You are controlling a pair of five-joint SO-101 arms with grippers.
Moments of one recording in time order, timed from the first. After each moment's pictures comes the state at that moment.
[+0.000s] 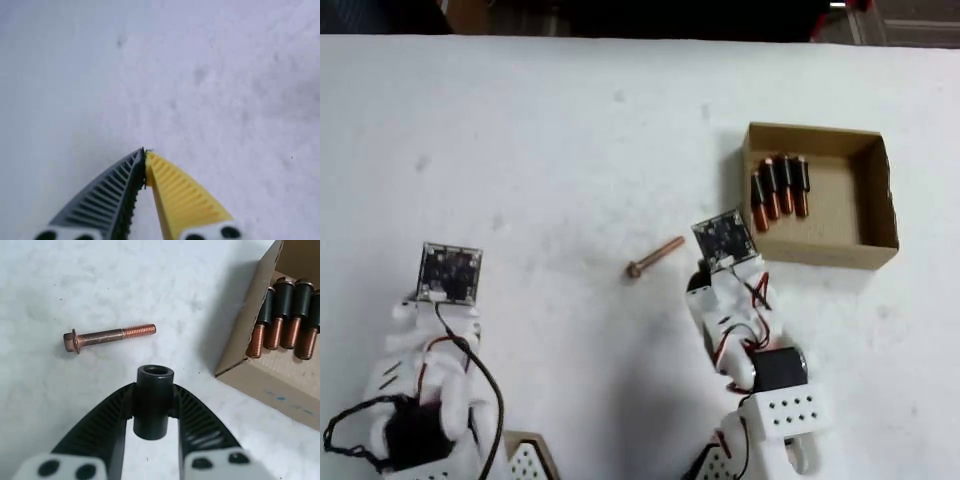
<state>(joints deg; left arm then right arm) -21.7 -104.0 77.4 73.8 -22.1 -14.2 -71.5 78.3 44.8 14.8</state>
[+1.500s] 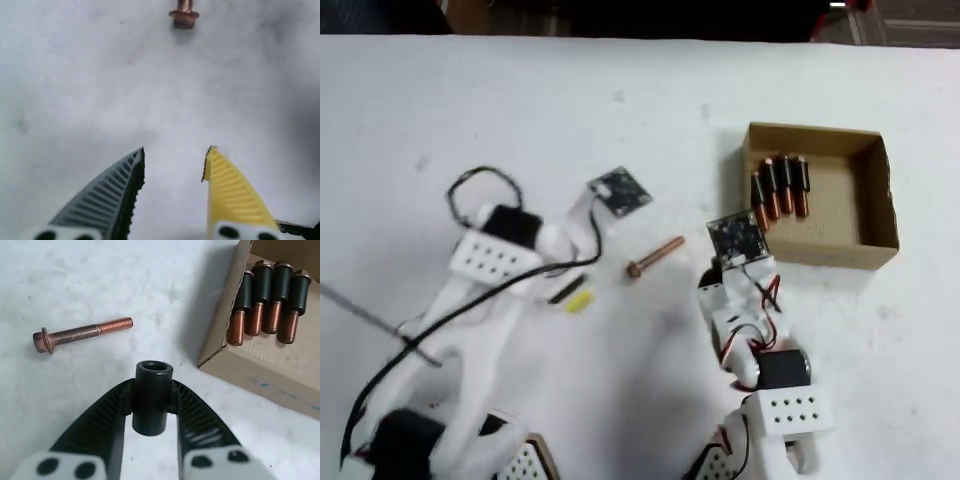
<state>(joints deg) 15.5 -18.0 29.5 80.9 -27.8 -10.0 -71.5 81.7 40.2 14.5</state>
